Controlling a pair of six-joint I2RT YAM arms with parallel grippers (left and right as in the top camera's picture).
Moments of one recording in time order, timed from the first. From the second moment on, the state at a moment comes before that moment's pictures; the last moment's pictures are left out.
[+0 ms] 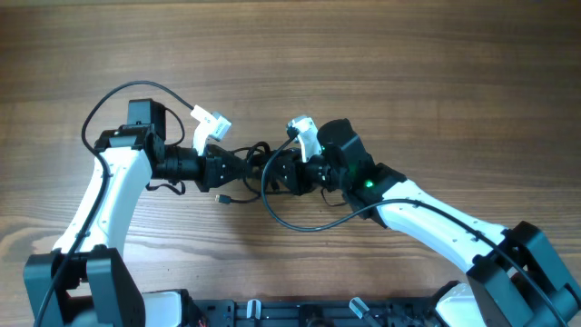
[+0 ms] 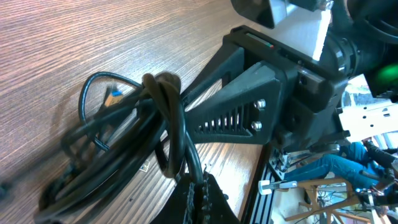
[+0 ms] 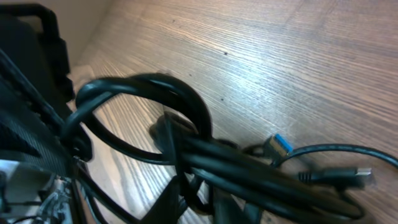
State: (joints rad) left arm 0.06 1.52 0.98 -0.98 1.07 0.63; right arm 0.67 1.56 0.79 0.15 -0.46 0.43
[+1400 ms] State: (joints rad) left arm 0.06 1.52 0.98 -0.98 1.09 0.63; right arm 0.23 1.33 0.79 -0.37 -0.41 0.67
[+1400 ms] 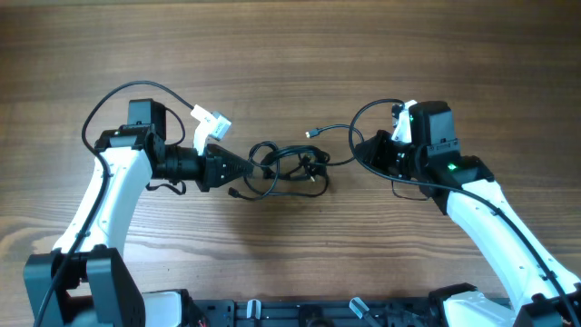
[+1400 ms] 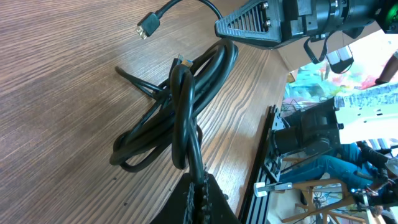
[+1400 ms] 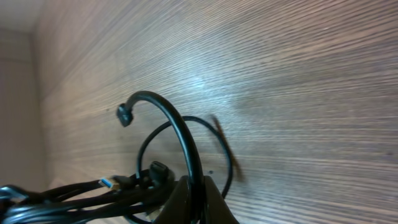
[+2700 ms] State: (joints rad) left arm 0.06 1.52 0.98 -0.99 1.08 0.63; right arm 0.35 1.48 0.79 -0.10 -0.73 0.39
